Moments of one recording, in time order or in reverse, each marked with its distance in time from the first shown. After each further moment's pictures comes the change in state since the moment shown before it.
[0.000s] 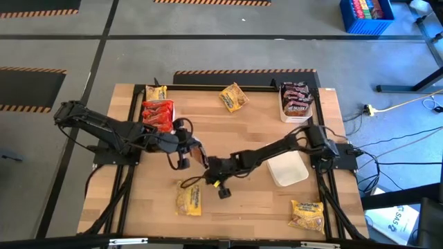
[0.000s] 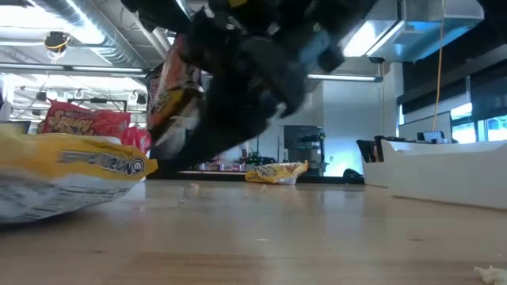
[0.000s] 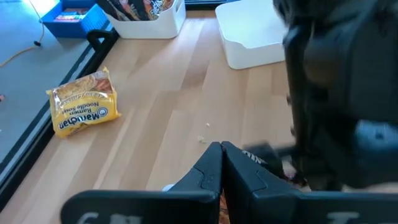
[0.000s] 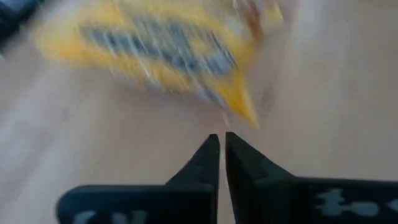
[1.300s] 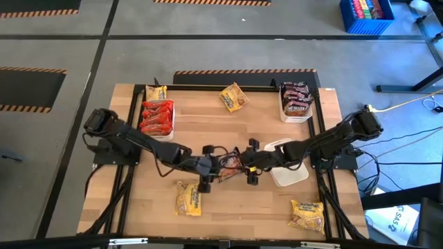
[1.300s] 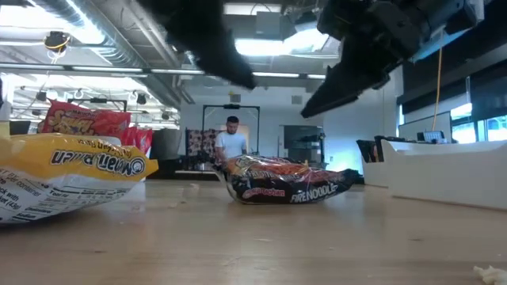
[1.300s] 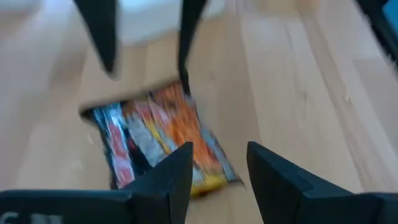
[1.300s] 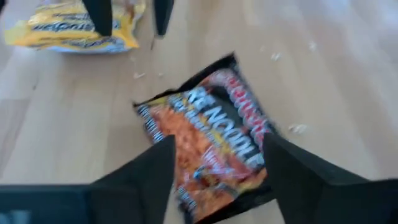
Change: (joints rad) left arm -0.041 0.483 0.109 0.276 0.251 0.043; right arm 0.070 -0.627 -0.611 0.064 0.434 0.297
